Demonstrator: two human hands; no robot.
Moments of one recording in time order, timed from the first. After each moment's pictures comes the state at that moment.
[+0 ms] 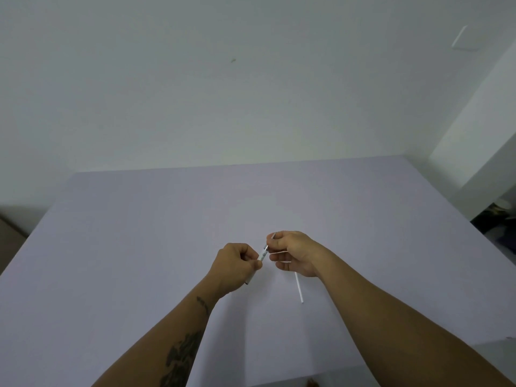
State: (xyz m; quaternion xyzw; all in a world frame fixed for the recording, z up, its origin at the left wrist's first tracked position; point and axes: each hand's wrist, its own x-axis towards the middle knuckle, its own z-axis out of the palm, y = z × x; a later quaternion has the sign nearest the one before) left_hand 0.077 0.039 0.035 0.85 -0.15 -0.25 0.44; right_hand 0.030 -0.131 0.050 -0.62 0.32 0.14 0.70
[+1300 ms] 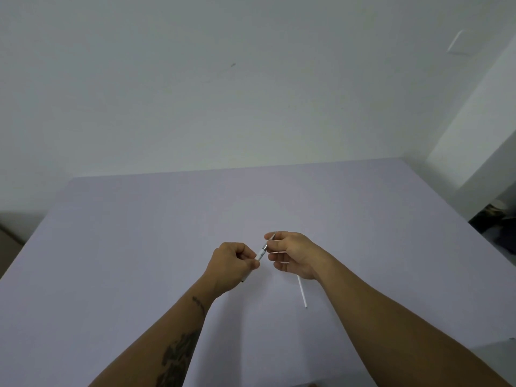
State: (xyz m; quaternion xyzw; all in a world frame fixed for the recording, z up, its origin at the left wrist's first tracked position) left_hand 0.096 0.048 0.035 0.85 -0.15 -0.24 0.45; right_hand 0.039 -0.123 0.051 -0.61 0.33 0.12 0.71
